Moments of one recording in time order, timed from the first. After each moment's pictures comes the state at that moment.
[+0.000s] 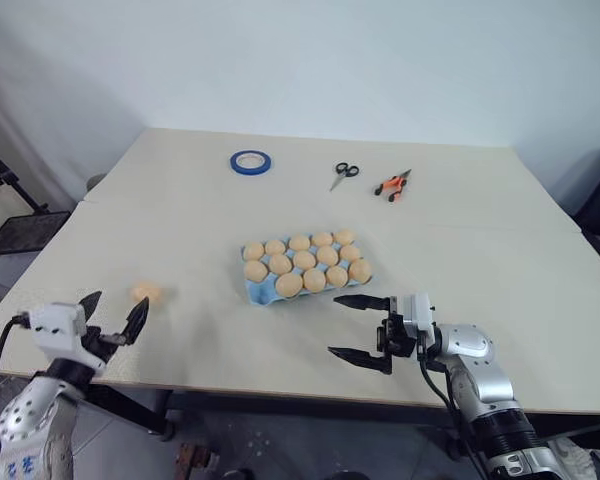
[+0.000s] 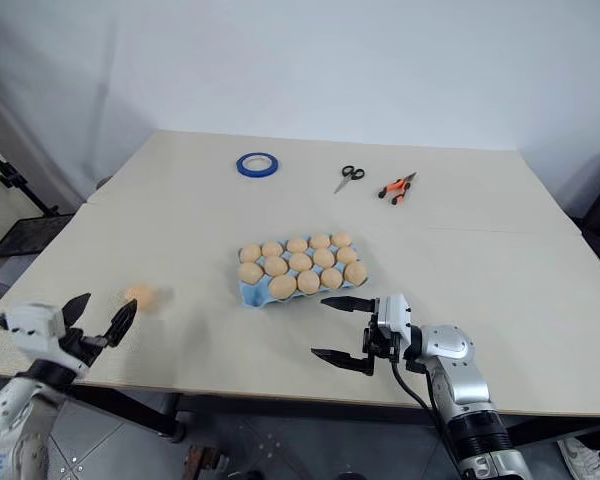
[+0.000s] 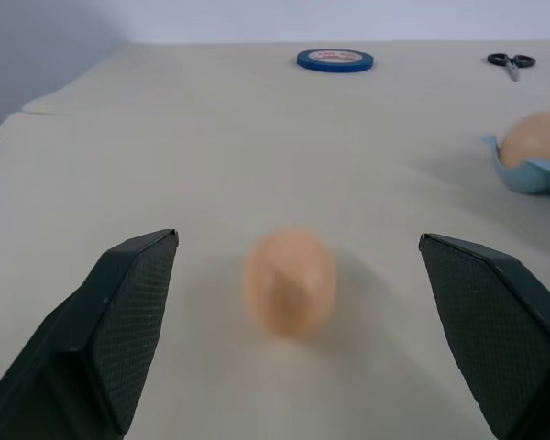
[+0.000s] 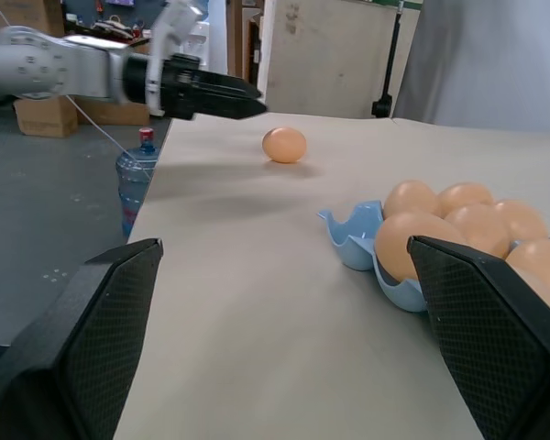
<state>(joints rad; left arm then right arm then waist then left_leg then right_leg) -0.06 0.43 0.49 -0.05 -0.37 0.18 -0.37 -0.38 -0.38 0.07 0.23 0.43 -0.21 1.31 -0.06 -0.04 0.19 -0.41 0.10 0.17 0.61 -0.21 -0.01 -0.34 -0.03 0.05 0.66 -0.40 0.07</state>
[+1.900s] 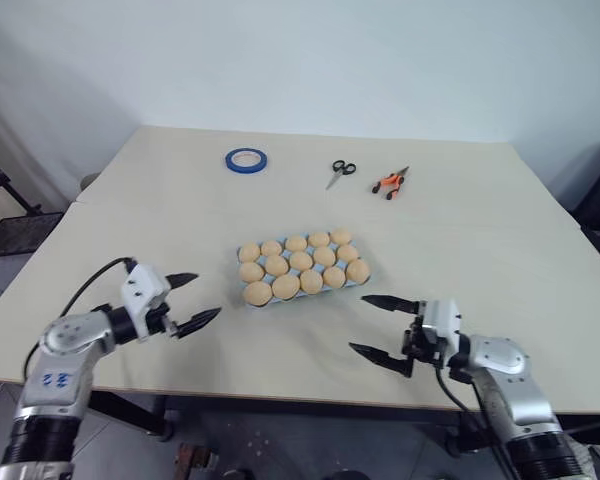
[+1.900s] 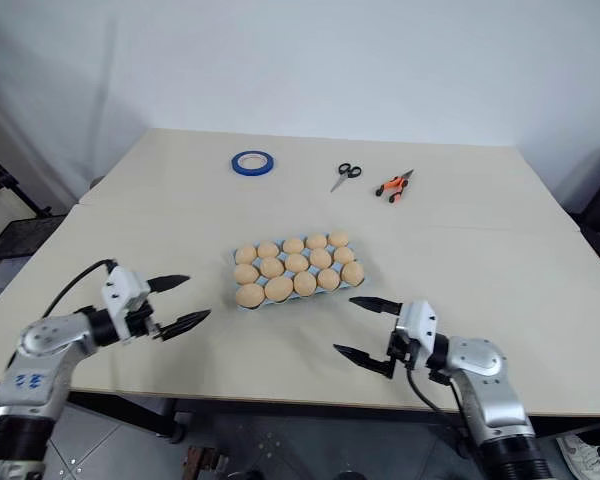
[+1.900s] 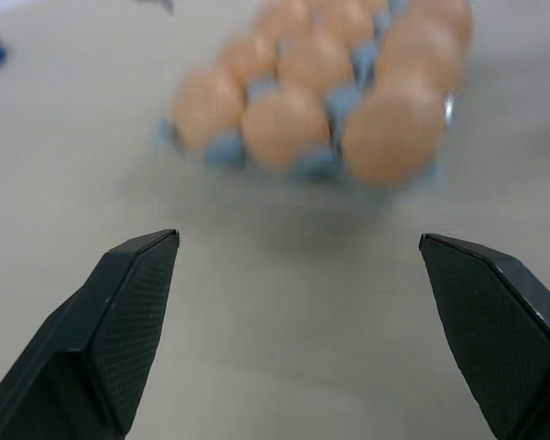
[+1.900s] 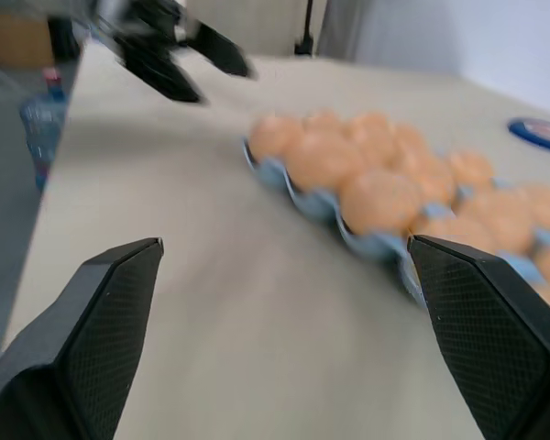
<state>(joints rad) -0.16 0.74 0.24 0.13 -0.31 0.05 -0.97 -0.23 -0.55 -0.03 0.11 0.42 -0.19 1.17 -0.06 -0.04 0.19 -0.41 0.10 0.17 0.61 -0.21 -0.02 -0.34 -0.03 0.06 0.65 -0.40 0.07</state>
